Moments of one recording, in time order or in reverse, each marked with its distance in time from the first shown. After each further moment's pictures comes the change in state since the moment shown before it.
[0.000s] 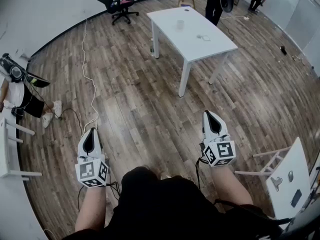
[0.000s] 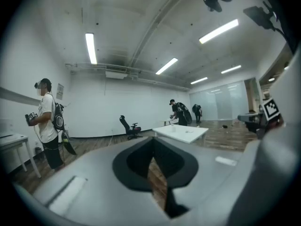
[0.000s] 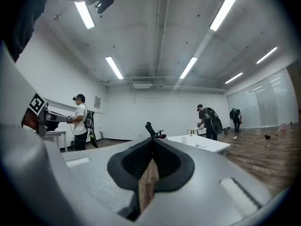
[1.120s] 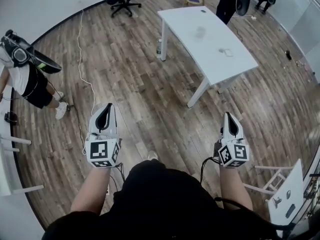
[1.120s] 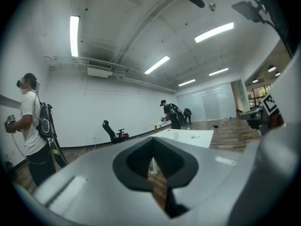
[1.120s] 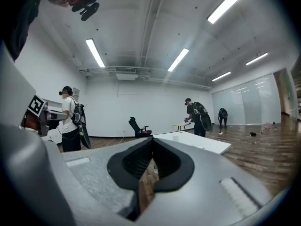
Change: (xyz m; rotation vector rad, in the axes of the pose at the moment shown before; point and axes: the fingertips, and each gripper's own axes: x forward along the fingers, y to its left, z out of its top) left arm 0.286 0.046 0.056 0.083 -0.070 -0.216; right arm 0.188 -0.062 0.005 0.022 0.070 -0.227
